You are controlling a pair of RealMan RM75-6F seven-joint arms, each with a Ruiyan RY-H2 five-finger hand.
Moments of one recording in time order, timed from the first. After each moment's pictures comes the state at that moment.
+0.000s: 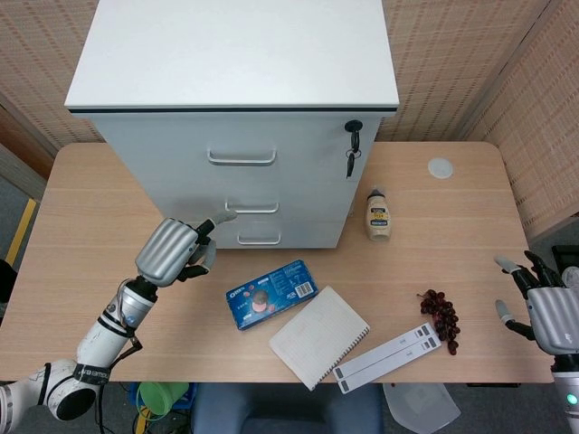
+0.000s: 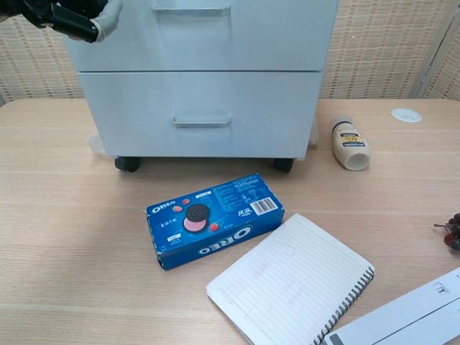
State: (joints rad) left arm -0.66 -1.22 -0.32 -1.86 1.37 1.07 0.14; right arm 0.08 -1.05 0.06 -1.60 -1.52 1.47 0.04
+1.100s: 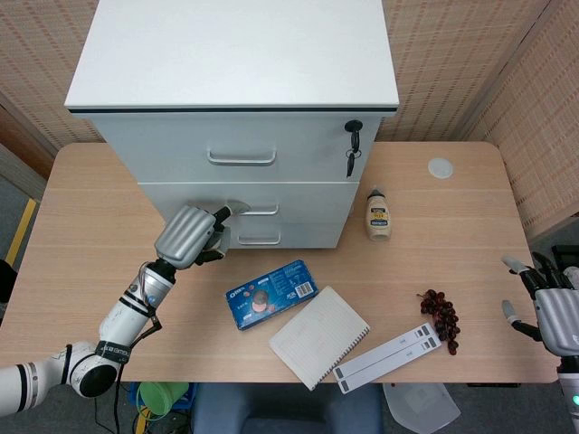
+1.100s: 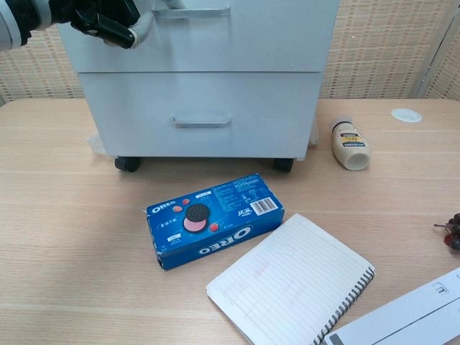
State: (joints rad) left arm -0.79 -1.26 -0.32 -1.81 1.20 1.03 0.21; right arm 0.07 -1.06 0.06 -1.57 -1.50 1.47 0.07
